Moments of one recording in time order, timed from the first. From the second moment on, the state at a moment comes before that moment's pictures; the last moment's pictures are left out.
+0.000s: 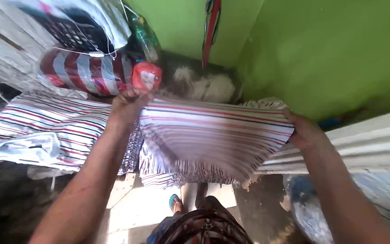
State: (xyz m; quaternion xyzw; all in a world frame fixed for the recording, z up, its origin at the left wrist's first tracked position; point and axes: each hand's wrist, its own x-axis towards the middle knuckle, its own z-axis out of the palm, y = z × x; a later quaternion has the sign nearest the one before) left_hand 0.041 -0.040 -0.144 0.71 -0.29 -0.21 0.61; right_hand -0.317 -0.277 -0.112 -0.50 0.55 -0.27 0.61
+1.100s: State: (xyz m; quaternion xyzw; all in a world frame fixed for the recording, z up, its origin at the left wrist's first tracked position) left_hand -0.043 0.074 -0.401 0.81 -0.25 -0.31 0.44; right_hand -0.337 -0.172 -0.353 -0.59 0.66 -0.07 0.45
